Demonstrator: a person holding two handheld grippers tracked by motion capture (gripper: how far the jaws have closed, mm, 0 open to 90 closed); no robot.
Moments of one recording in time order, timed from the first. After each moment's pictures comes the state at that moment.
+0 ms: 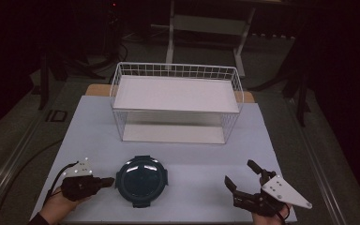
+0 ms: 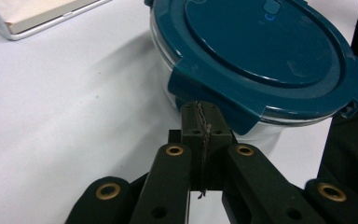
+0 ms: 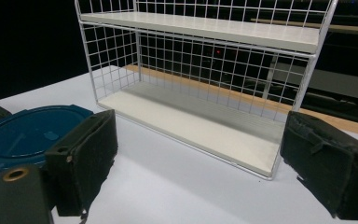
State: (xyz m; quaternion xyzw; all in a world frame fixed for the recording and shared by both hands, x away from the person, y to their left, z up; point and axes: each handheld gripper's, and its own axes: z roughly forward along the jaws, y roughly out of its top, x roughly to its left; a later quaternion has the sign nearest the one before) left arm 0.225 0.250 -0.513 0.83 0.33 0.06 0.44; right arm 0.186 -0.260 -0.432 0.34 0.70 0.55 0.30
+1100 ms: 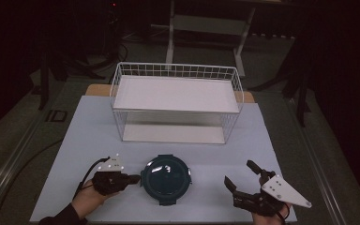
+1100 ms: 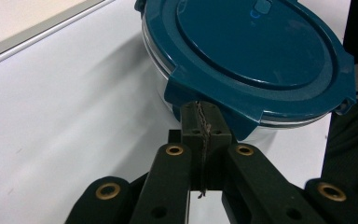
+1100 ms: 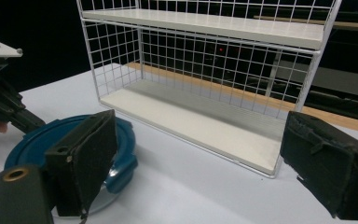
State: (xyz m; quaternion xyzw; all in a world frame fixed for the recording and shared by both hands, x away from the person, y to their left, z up) left arm 0.248 0.173 -0.506 0.85 0.30 0.04 0.44; right arm 0.187 -0.261 -0.434 0.34 0.70 0.55 0.29
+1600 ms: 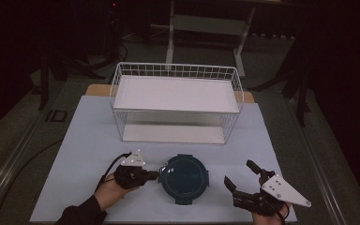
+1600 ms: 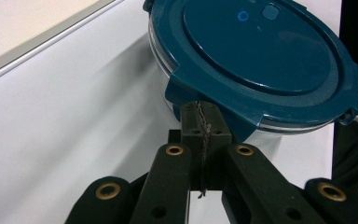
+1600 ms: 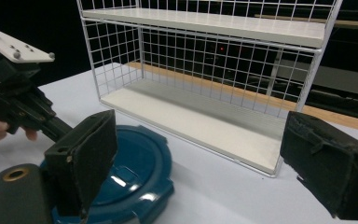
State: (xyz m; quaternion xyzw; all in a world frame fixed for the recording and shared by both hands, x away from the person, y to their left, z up) left arm 0.269 0.120 -0.507 0.86 0.27 0.03 0.44; right arm 0.188 -0.261 -0.434 0.34 0.70 0.55 0.29
